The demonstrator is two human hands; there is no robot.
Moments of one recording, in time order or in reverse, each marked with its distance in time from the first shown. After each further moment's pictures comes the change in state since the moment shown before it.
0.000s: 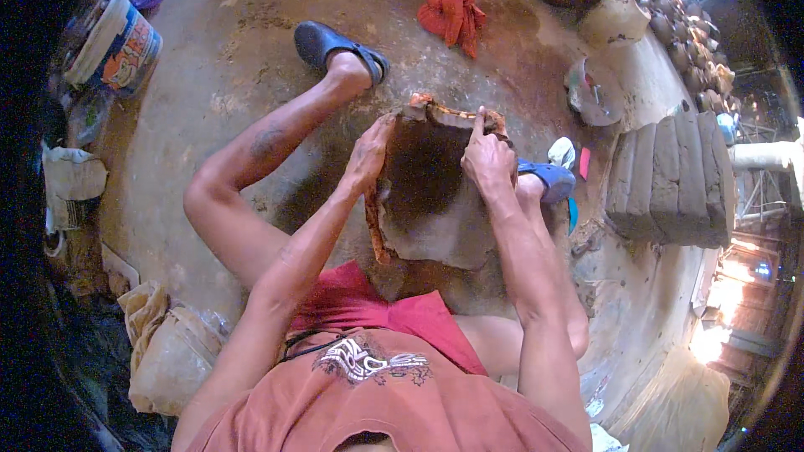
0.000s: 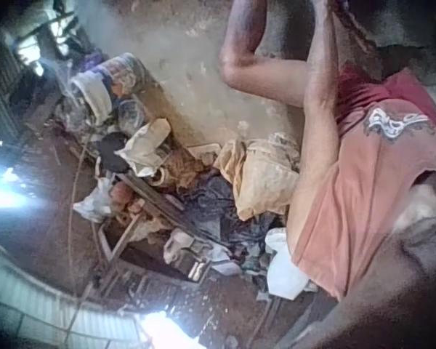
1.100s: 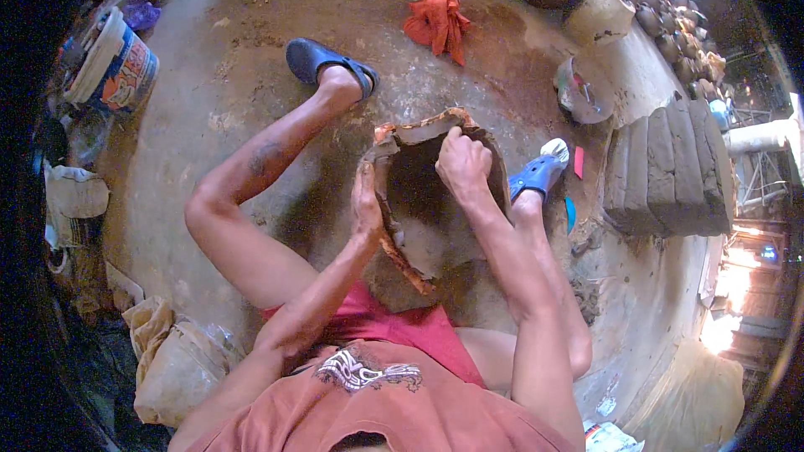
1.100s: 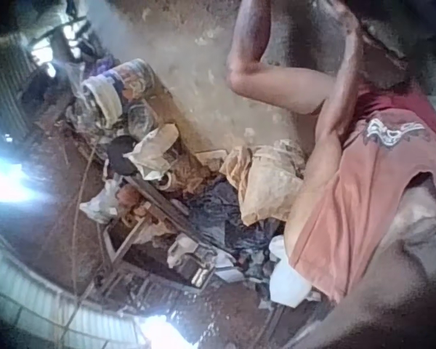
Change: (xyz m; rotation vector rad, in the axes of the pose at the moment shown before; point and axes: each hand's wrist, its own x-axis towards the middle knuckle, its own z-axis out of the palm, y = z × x) left_hand -0.074 0.007 0.029 -0.315 0.201 -0.158; right_hand -0.018 -0.029 -0.014 0.083 0.233 -0.085
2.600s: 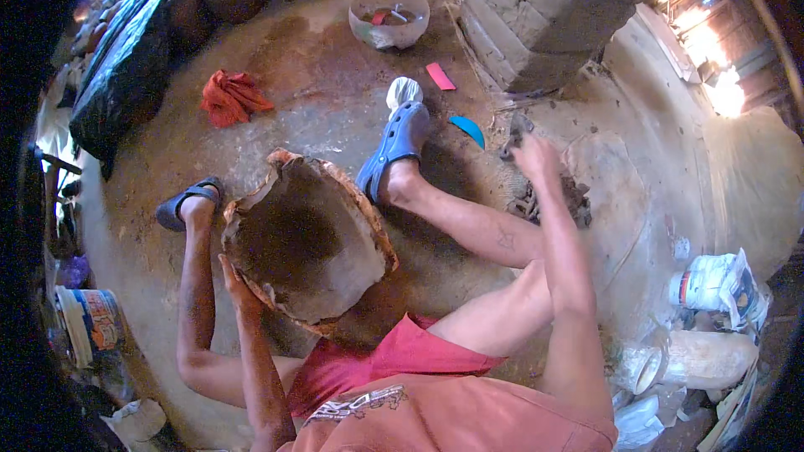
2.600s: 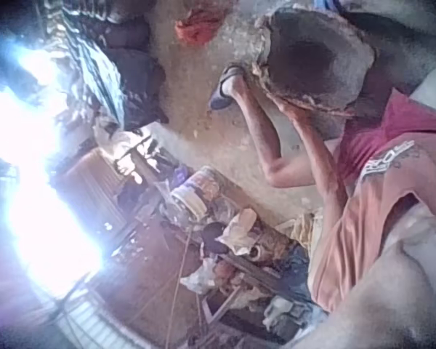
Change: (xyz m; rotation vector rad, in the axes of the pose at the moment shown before) left_hand 0.054 0.007 -0.050 -0.317 -0.337 -0.337; right_hand -0.216 0.382 0.032 0.128 -0.098 0.812
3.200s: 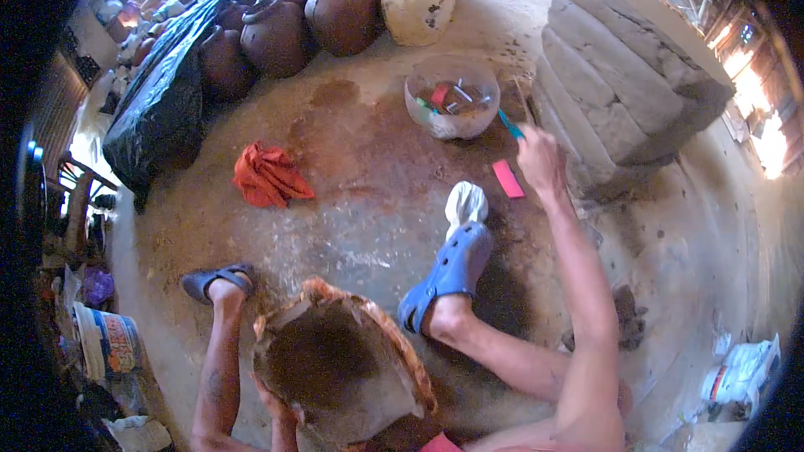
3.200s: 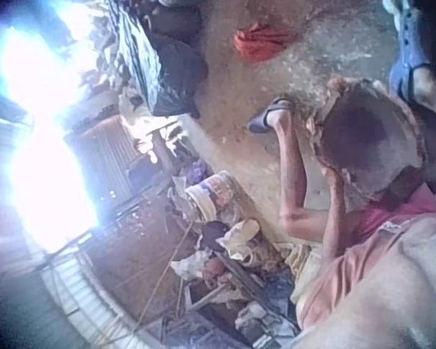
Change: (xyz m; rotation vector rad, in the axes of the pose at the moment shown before) left_hand -0.007 -0.043 -0.044 0.057 0.304 0.018; right_hand 0.249 -0.154 -0.013 0.374 0.542 -0.403
